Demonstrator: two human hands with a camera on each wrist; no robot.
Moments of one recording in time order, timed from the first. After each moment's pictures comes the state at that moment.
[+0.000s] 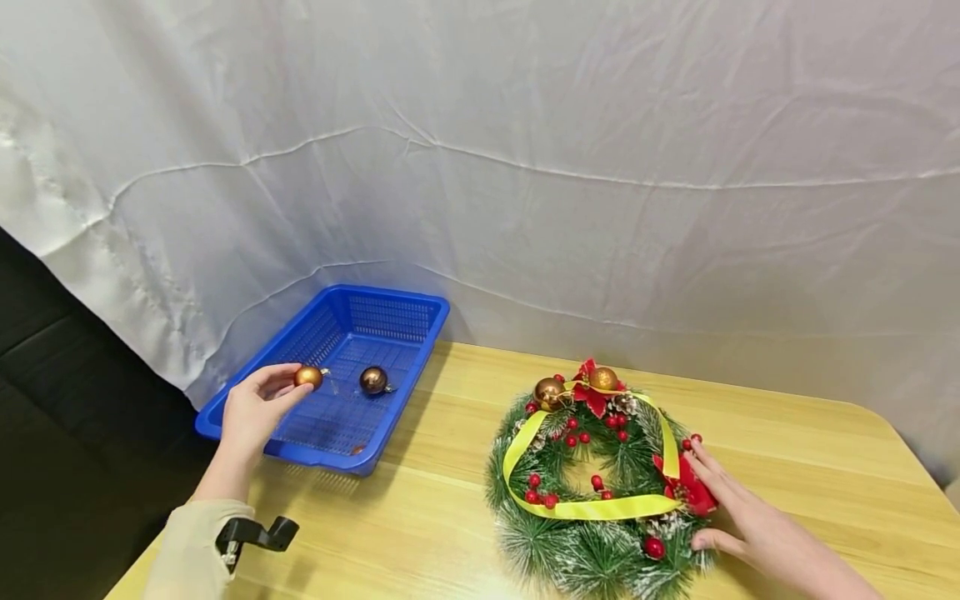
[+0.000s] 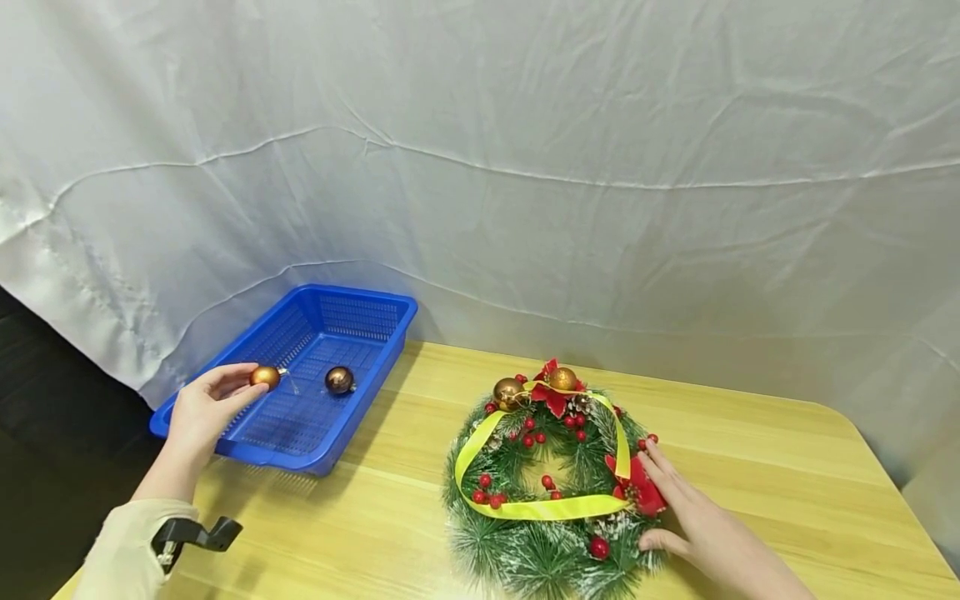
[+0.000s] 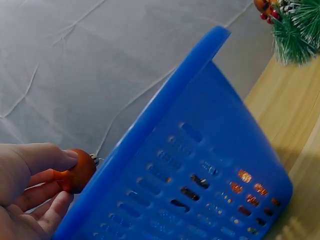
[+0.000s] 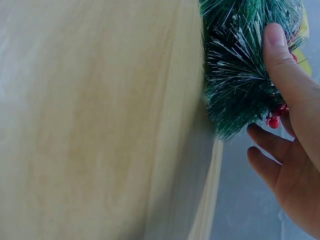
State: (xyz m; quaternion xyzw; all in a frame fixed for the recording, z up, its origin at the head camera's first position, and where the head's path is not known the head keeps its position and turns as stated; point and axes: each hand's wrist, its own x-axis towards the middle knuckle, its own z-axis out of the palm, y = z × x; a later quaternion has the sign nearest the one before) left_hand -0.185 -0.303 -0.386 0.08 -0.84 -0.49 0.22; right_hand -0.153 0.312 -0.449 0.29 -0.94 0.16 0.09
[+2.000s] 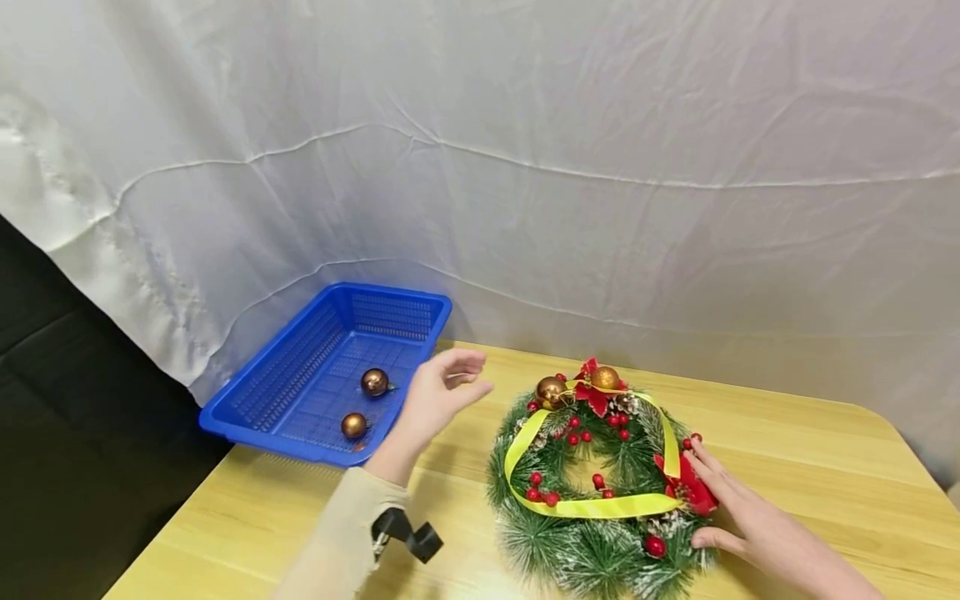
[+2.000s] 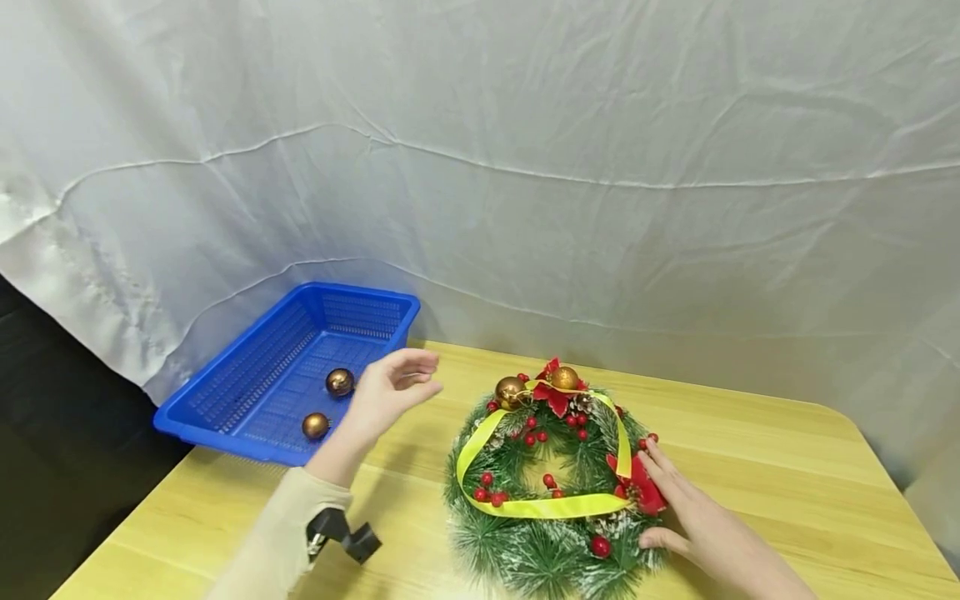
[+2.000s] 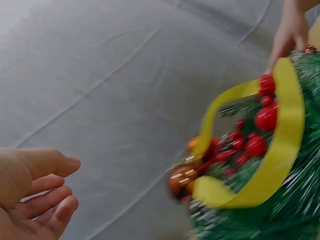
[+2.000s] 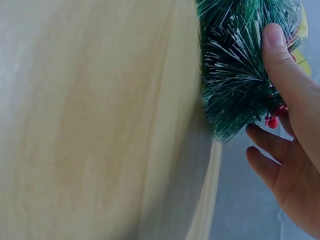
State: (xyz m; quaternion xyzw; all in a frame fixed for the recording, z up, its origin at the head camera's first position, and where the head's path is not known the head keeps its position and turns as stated) left_hand -0.215 -0.107 -0.367 -0.15 -0.75 -0.63 0.13; right_hand -0.155 0.313 -0.448 0.30 -0.93 0.17 0.07
